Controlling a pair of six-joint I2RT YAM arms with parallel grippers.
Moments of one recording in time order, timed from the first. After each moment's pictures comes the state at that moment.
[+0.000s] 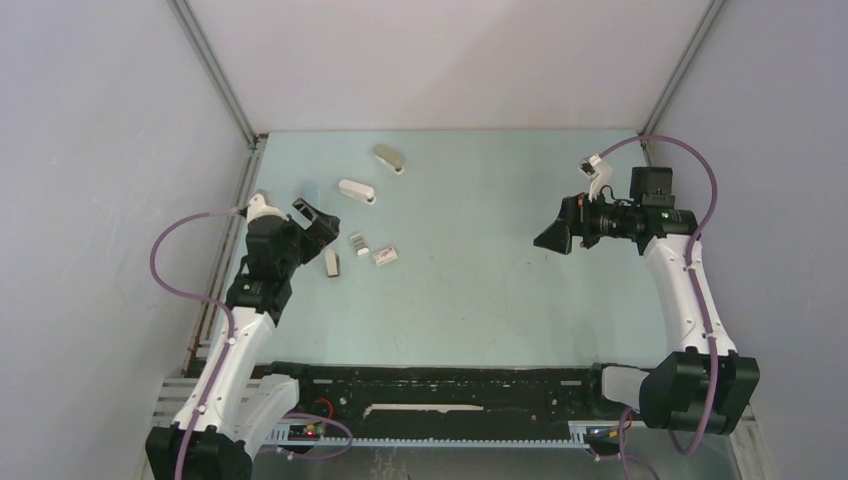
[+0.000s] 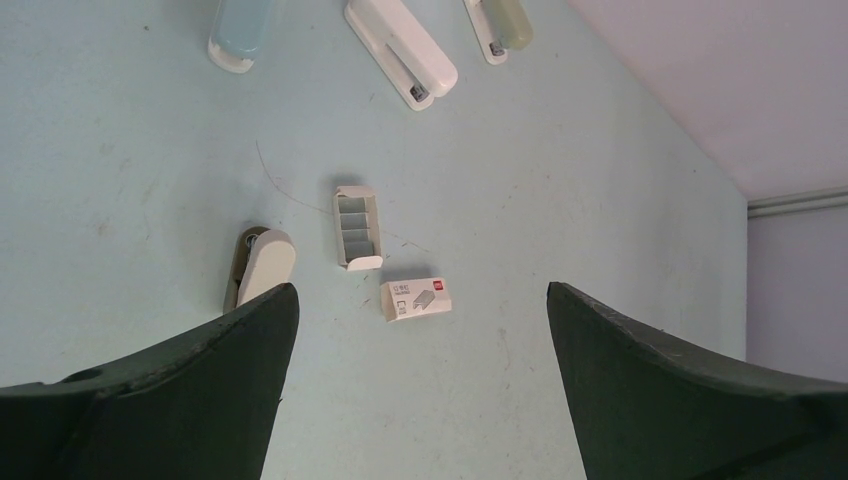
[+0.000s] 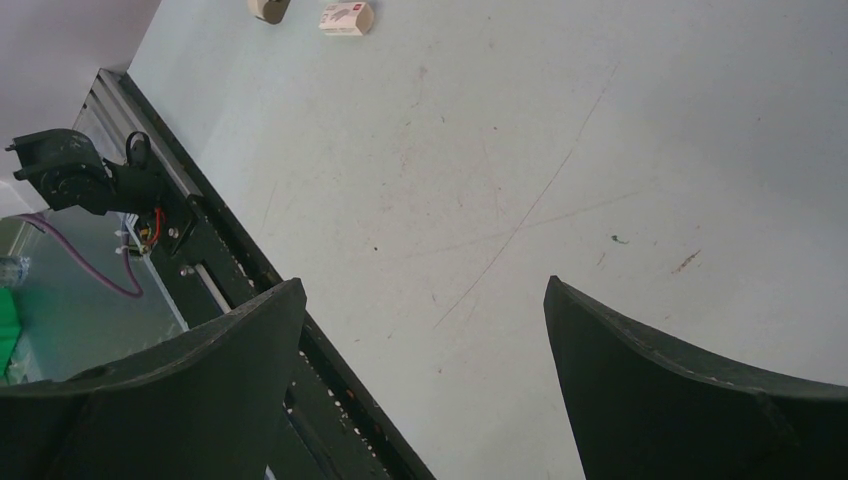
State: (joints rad) left arm -0.08 0.84 0.67 -0.26 -0.04 -0.71; right arm -0.11 1.22 1.12 -0.80 -0.92 -0.23
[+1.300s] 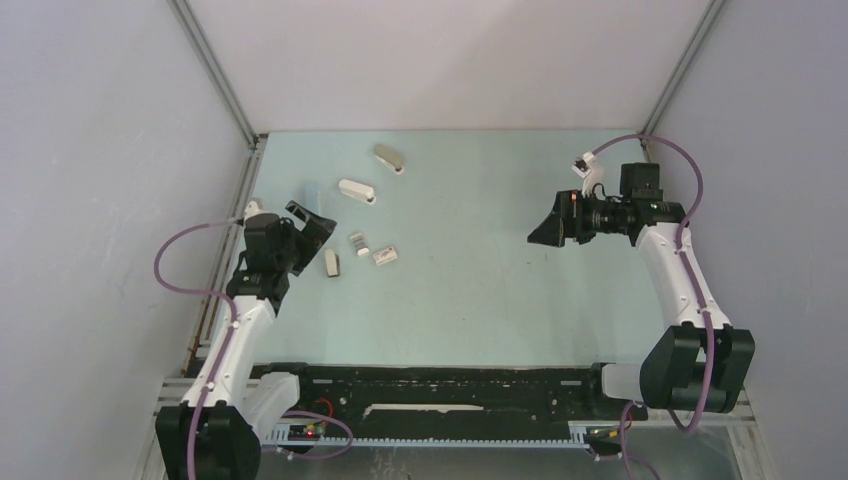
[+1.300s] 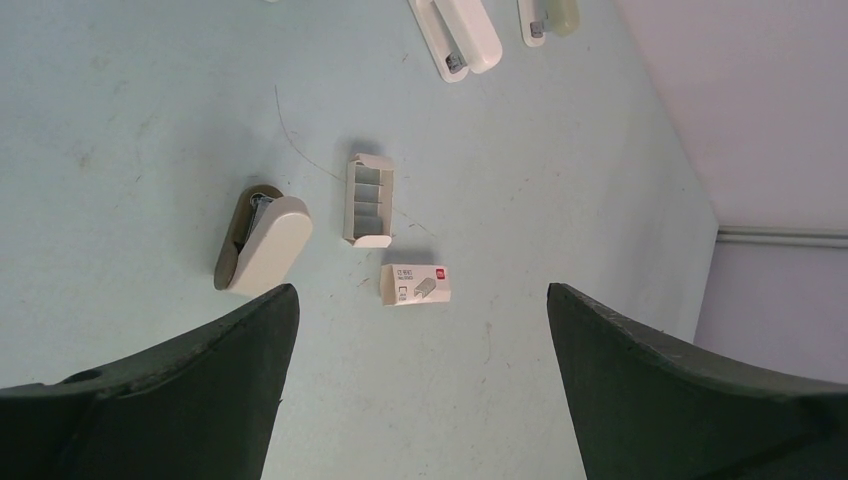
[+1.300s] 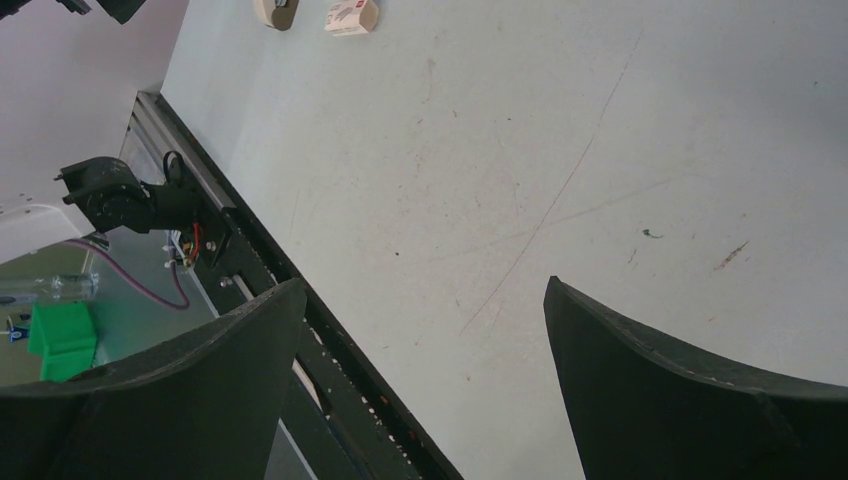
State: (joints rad) left arm 0.02 0.92 0.65 -0.27 0.06 -0.86; right arm -0.08 1.31 1.12 -0.75 -0.92 -0.12
